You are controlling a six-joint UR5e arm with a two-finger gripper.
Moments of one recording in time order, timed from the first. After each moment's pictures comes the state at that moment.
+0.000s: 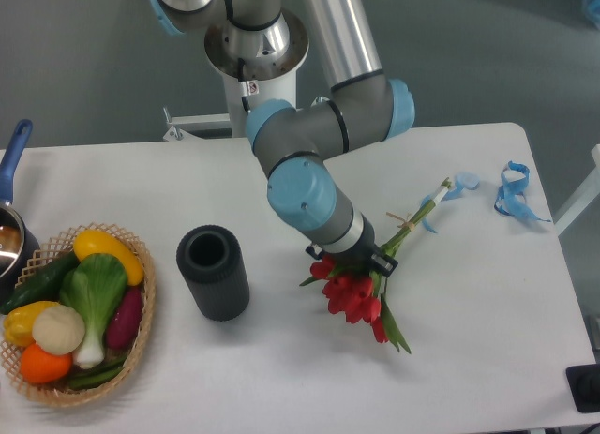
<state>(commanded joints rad) 2.38 -2.05 -1.67 -0.92 2.01 1.14</state>
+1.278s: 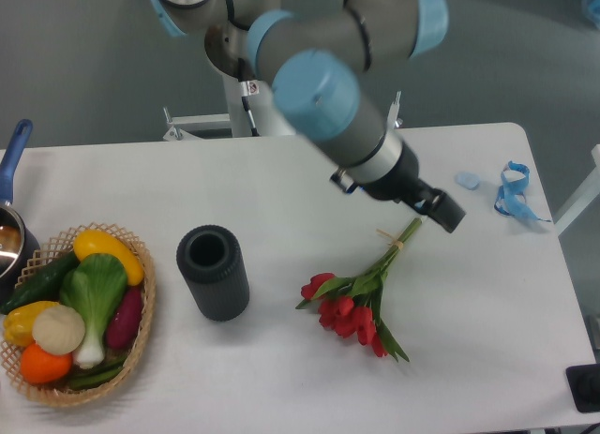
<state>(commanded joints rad) 2.54 -1.79 -1.43 -1.14 1.81 1.26</state>
